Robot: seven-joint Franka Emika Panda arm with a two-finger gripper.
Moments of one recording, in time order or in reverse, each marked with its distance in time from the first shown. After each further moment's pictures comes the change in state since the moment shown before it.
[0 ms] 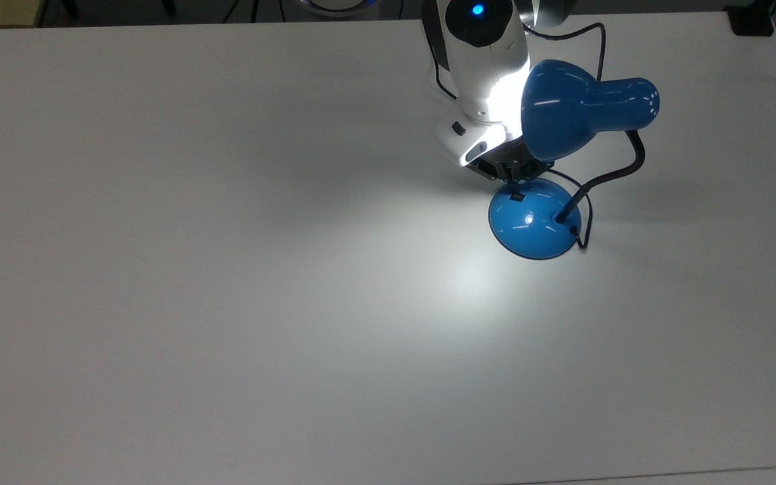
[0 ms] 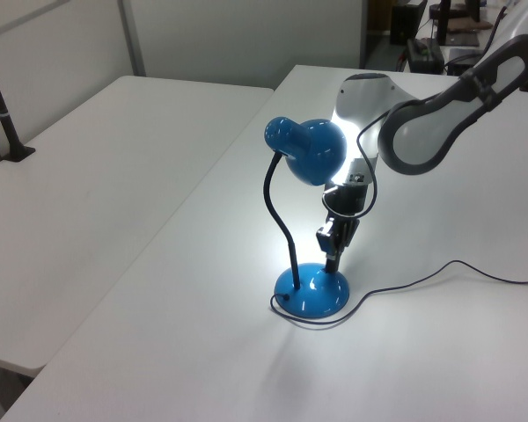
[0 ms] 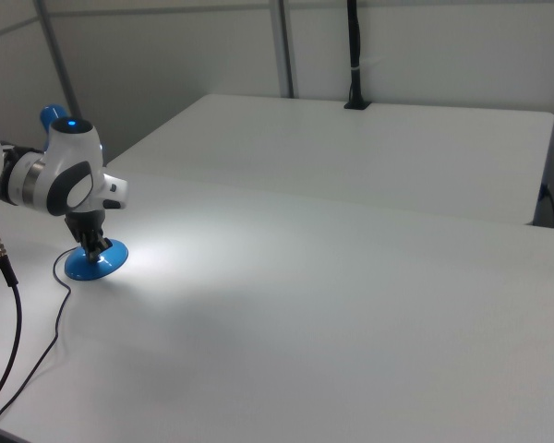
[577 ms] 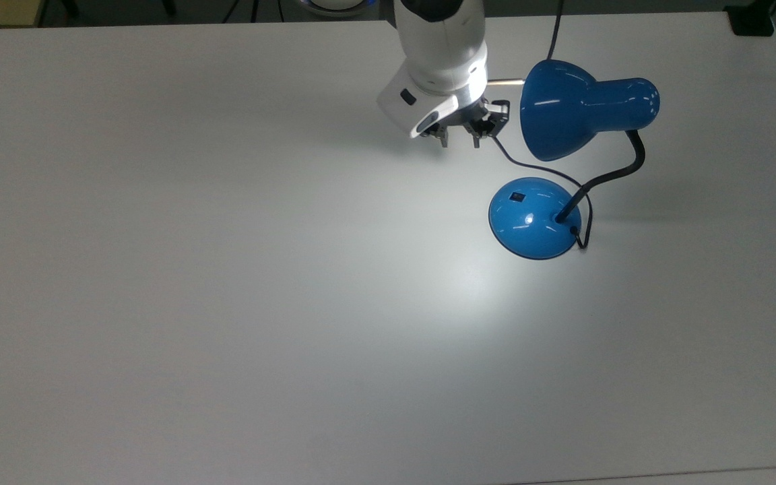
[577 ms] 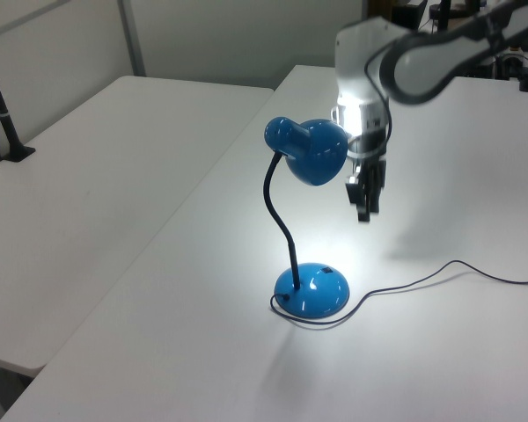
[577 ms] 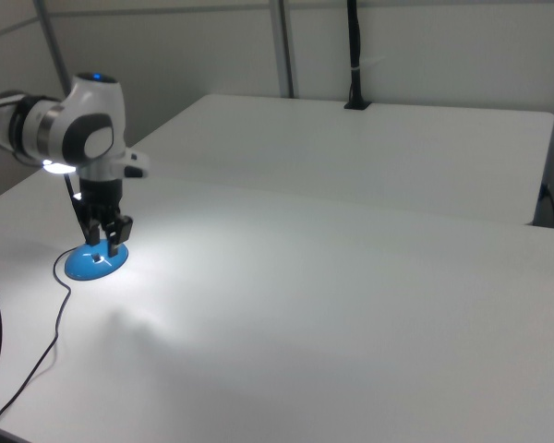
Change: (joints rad) arm -0.118 -0.130 -0.025 0.077 -0.065 -0.425 -0.117
